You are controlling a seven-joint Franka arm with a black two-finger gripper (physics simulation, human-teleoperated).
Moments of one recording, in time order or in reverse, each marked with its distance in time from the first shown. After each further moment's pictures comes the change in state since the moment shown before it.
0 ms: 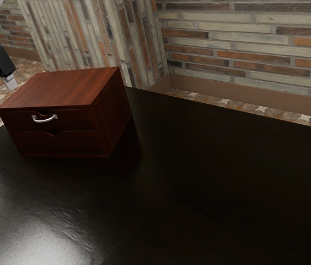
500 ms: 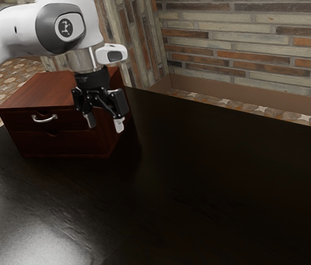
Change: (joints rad) arm -0.319 0.303 0.121 -0.010 -0.171 0.037 -0.333
